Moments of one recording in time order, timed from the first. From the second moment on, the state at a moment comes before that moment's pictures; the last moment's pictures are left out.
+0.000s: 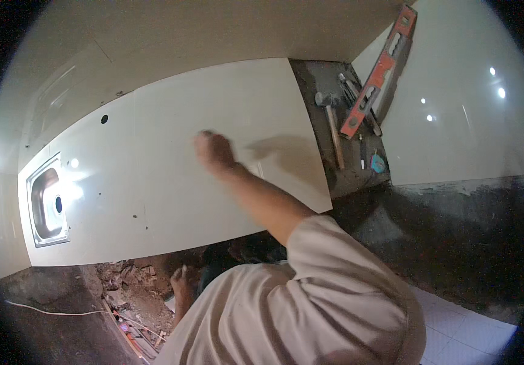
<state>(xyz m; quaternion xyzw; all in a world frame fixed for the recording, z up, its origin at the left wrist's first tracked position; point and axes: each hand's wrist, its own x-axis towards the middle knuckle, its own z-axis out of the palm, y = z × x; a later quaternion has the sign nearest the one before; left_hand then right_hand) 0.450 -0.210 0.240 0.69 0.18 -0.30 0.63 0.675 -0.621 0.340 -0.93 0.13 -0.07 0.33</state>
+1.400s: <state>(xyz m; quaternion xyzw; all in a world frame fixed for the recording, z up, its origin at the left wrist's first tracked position) 0.709 -0.245 0.336 0.94 -0.28 -0.20 0.07 0.477 -0.589 0.402 -0.83 0.27 -0.06 0.48</state>
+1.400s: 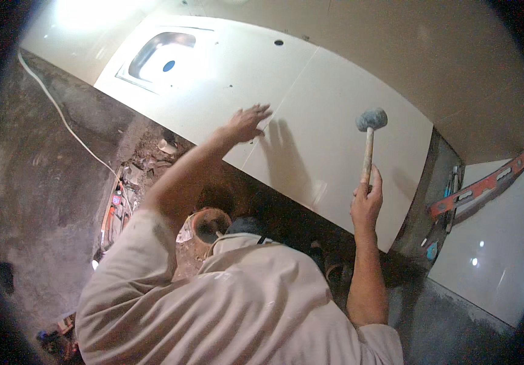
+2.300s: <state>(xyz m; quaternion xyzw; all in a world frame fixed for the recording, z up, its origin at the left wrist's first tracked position) 0.789 -0.300 0.342 0.90 -0.38 -0.20 -0.08 0.711 -0.526 0.368 -0.89 0.25 -0.17 0.33</state>
